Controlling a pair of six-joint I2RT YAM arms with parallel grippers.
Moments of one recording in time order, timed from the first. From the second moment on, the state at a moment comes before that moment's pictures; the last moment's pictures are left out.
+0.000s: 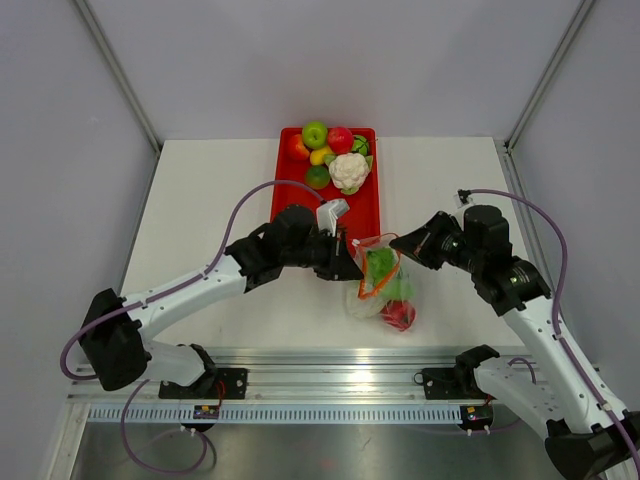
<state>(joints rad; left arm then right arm) -0.87 1.34 1.02 -0.19 0.44 -0.69 0.38 0.84 0.93 -0.54 -0.31 1.02</state>
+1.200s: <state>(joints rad) -0.85 1.54 0.88 0.03 0.58 -0.97 0.38 0.85 0.93 -0.56 -0.30 0.99</state>
